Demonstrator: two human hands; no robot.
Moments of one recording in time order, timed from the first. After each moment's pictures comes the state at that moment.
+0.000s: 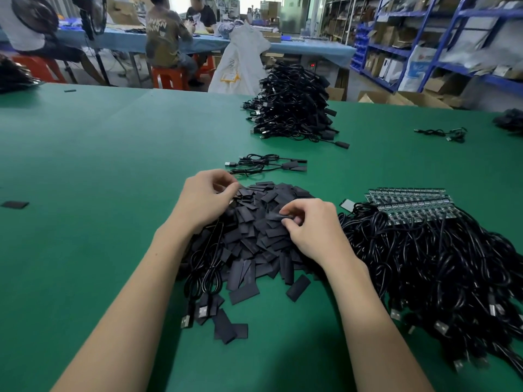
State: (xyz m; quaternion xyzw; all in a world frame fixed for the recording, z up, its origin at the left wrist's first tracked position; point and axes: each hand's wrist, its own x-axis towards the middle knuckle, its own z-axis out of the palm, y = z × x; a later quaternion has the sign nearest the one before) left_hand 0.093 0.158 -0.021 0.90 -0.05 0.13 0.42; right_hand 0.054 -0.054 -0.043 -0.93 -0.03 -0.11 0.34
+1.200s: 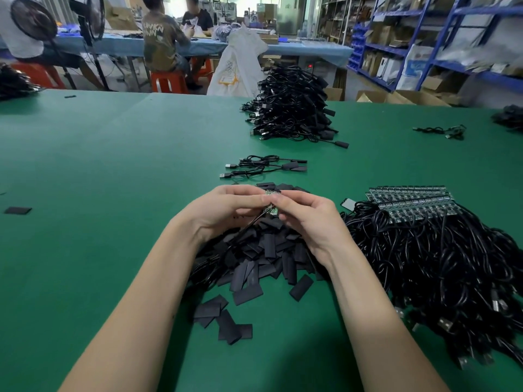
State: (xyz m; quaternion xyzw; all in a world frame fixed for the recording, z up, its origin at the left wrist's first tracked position) left_hand 0.080 0.140 -0.009 0.66 -0.06 -0.23 0.71; right_hand 0.044 -0.038 -0.021 -0.63 0.04 0.03 0.78
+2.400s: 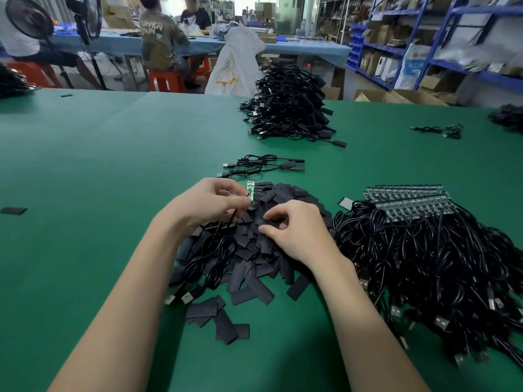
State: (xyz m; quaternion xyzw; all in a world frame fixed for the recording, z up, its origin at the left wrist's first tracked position) left_hand 0.077 0.153 0.002 0.82 -0.03 -0.11 0.56; right_hand 0.049 -0.034 -0.037 -0.95 -0.06 -0.07 0.31
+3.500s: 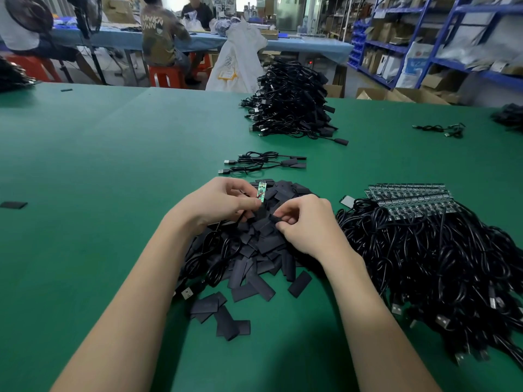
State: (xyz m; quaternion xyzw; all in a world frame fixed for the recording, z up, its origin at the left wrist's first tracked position) left_hand 0.077 0.143 -0.004 0.81 -0.07 -0.13 0.56; right_hand 0.049 -0.044 -0.033 -0.94 -0.03 -0.07 0.35
